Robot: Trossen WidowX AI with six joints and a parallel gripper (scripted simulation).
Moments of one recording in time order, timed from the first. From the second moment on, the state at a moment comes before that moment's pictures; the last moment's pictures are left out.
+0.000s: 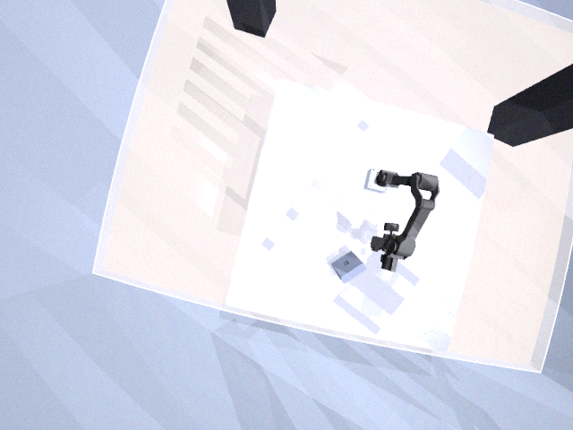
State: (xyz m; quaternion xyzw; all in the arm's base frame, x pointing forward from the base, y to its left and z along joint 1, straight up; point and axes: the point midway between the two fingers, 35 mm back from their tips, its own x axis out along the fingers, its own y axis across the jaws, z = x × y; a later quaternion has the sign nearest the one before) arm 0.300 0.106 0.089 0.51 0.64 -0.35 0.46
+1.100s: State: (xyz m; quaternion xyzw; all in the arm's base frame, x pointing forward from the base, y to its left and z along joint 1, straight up) arm 0.327 0.074 0.090 0.58 0.63 -0.34 0.39
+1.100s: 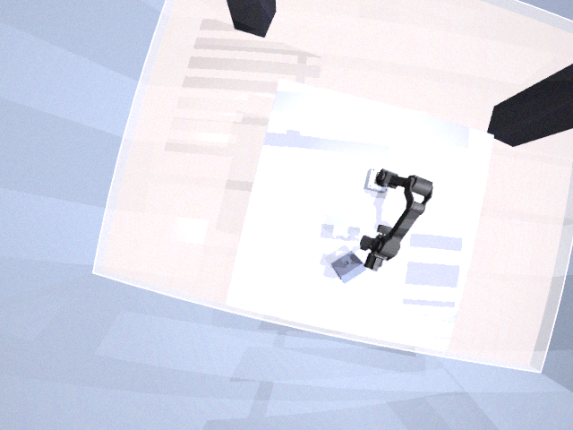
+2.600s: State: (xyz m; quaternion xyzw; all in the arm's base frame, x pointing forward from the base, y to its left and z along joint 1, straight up) arm 0.358 0.018 0.093 0.69 0.58 -0.32 0.29
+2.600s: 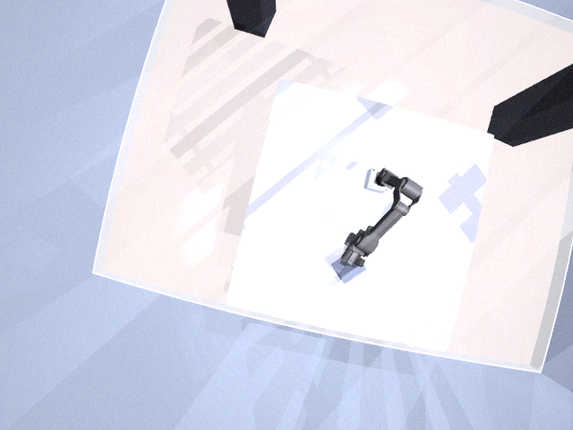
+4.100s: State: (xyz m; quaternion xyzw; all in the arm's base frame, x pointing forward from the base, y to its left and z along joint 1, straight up) arm 0.378 -0.052 0.099 0.78 0.52 -0.29 0.20
